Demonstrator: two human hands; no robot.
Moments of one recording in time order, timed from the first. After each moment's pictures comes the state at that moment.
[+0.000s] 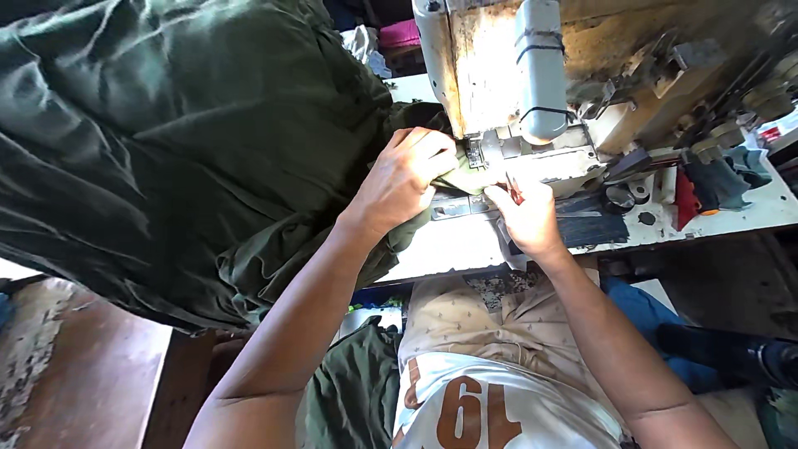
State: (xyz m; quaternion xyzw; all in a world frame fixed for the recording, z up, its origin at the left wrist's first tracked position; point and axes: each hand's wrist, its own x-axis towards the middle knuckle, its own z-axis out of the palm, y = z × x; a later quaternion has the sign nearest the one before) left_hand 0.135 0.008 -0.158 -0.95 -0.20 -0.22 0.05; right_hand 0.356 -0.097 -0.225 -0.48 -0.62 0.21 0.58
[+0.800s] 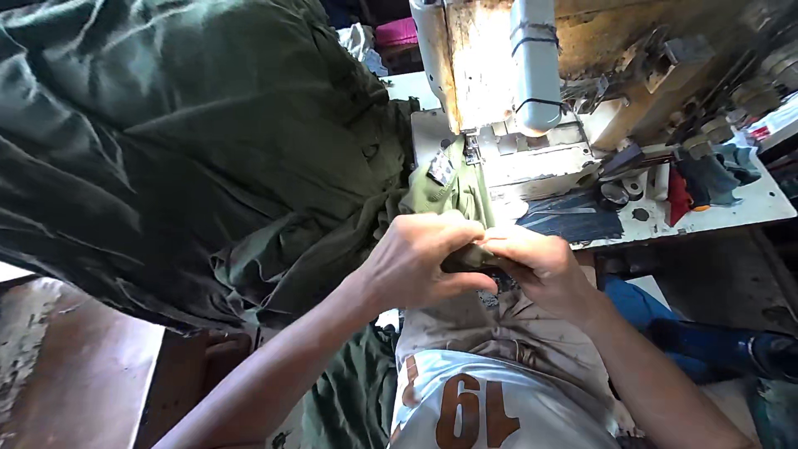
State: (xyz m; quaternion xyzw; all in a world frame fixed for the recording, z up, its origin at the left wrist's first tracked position) left_hand 0.139 -0.097 -0.159 -0.94 -0.17 -0.28 -0.08; right_hand 0.372 -0.167 -0.212 -0.35 -0.78 0.21 0.48
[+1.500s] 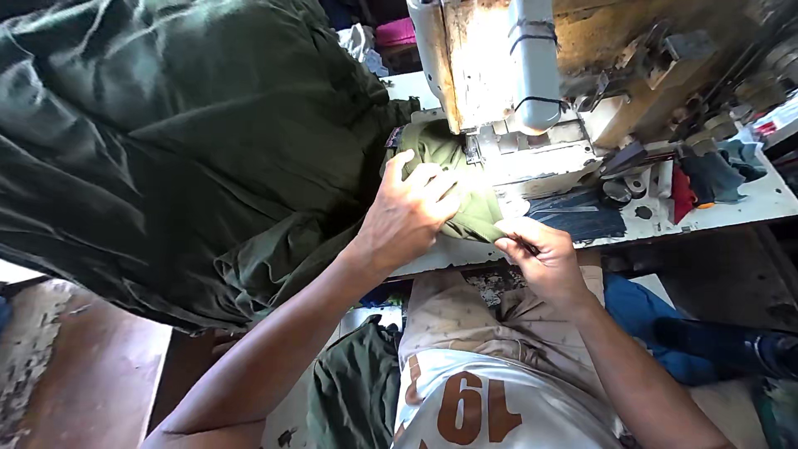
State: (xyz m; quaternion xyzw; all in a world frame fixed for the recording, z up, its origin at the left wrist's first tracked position) left_hand 0.135 -0.056 -0.160 -0.95 -0.24 -0.12 0.14; right_hand 0.367 -0.164 -0.234 -0.45 -0.65 0.27 0.55
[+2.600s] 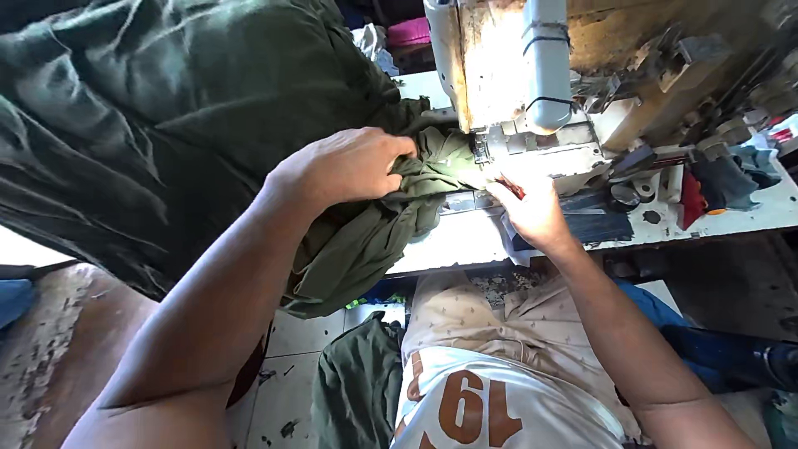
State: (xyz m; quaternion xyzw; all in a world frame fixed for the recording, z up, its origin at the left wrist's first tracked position) left_hand 0.091 0.015 -0.100 -0.92 -0.38 0.07 -0.01; right_hand 0.362 -0.088 -0.219 -0.47 -0.68 0.19 0.53
